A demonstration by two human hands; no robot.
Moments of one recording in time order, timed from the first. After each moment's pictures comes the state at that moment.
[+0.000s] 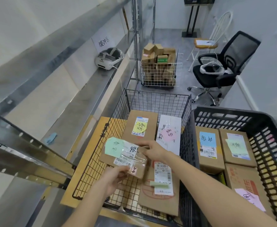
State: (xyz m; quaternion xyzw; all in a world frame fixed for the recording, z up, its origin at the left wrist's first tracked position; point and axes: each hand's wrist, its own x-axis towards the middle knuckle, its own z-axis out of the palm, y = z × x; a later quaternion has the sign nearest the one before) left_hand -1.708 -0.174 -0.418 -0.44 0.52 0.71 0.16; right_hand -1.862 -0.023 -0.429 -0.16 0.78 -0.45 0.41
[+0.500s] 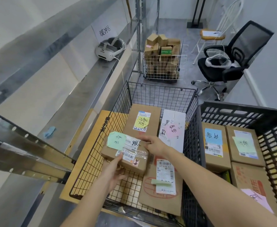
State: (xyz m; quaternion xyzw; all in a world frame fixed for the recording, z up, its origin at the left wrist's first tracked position) left_hand -1.720 -0.180 -0.444 -0.49 0.44 0.76 0.03; right_hand -1.882 -0.034 -0.459 -0.17 0.79 -0.45 0.40
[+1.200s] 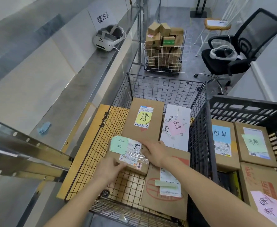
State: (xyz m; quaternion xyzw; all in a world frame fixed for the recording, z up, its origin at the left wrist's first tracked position) left_hand -1.729 -0.212 -0.472 -0.30 0.89 0.30 0.19; right_hand -1.870 -0.035 -0.502 -0.36 0.89 -0.17 0.24
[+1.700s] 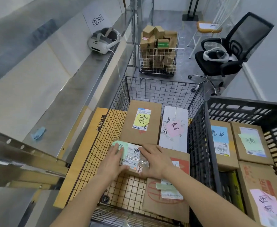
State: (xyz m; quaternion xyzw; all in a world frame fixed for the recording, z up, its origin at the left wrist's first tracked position) left_hand -1.759 -0.226 -0.504 -0.14 0.96 0.13 0.19; right_hand -1.848 -0.028 -0.513 -0.39 0.89 -0.09 0.22
